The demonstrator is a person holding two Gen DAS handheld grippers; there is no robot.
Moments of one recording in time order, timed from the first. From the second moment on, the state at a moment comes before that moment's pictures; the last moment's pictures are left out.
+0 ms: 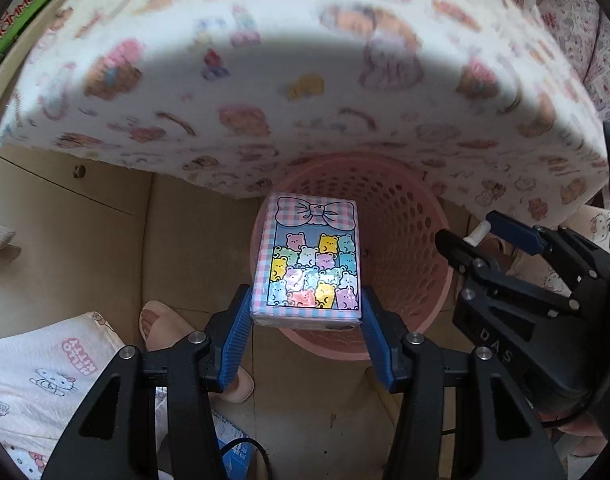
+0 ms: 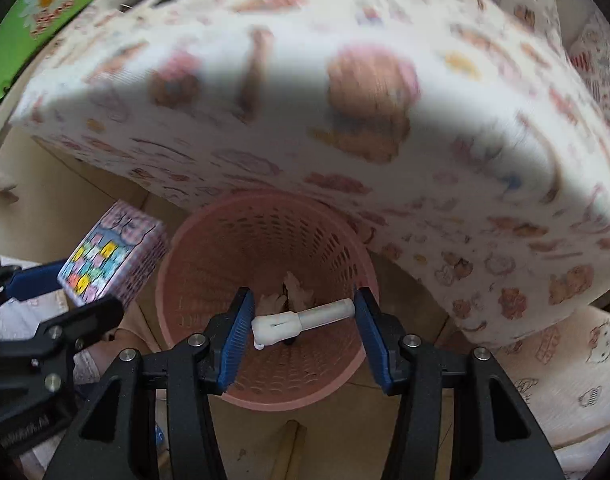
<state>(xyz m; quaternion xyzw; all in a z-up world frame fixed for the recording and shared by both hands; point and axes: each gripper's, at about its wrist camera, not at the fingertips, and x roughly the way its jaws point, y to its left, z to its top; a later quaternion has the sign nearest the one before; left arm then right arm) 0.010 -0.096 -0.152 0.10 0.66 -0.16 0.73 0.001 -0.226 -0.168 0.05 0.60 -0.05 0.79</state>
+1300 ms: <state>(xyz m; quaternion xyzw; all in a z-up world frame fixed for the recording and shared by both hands) 0.046 -0.100 -0.238 0.08 0.73 -0.11 0.67 0.008 -0.245 -0.220 0.07 0.64 -0.10 0.76</state>
